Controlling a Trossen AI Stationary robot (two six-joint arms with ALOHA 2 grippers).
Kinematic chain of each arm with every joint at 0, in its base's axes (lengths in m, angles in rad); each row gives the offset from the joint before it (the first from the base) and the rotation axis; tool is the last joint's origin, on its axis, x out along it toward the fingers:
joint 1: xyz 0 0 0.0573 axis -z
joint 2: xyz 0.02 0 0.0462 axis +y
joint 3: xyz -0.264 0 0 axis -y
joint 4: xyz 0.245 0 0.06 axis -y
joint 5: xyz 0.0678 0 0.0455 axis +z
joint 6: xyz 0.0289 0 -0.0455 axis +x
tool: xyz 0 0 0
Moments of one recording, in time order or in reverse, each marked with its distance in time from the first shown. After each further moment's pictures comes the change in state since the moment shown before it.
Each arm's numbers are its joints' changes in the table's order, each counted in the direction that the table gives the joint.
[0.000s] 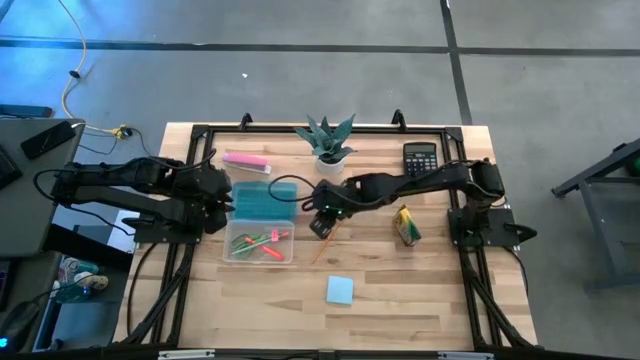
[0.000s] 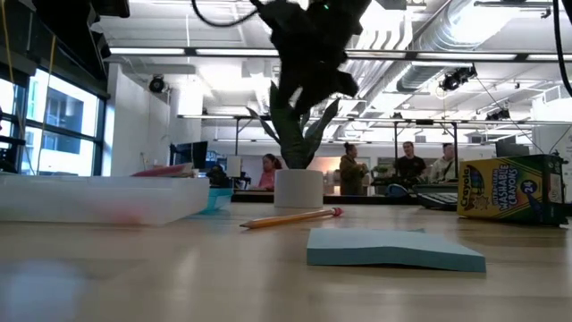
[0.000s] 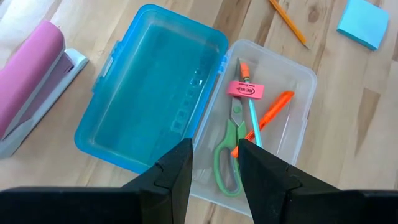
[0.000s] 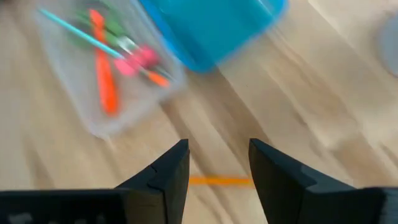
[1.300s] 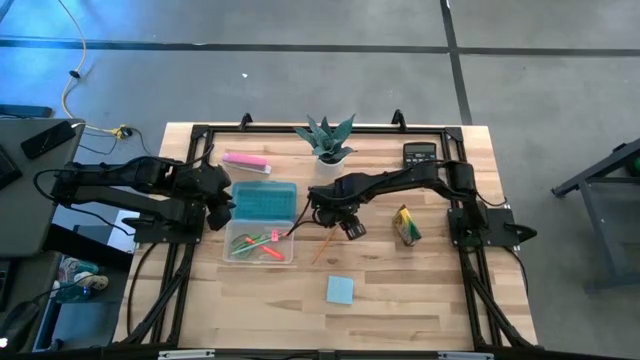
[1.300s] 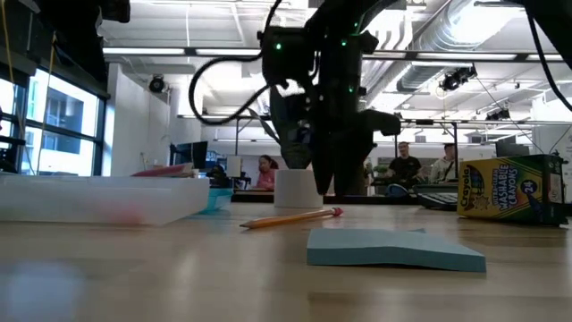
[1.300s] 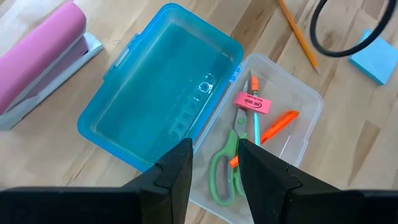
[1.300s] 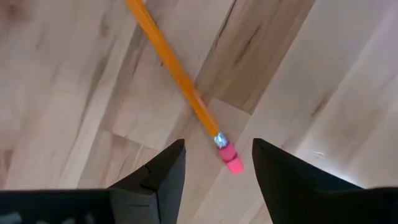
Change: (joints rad) left arm 0.000 0.000 0.000 0.000 0.046 -0.161; right arm 0.087 0.201 -0.003 -0.203 0.116 -1.128
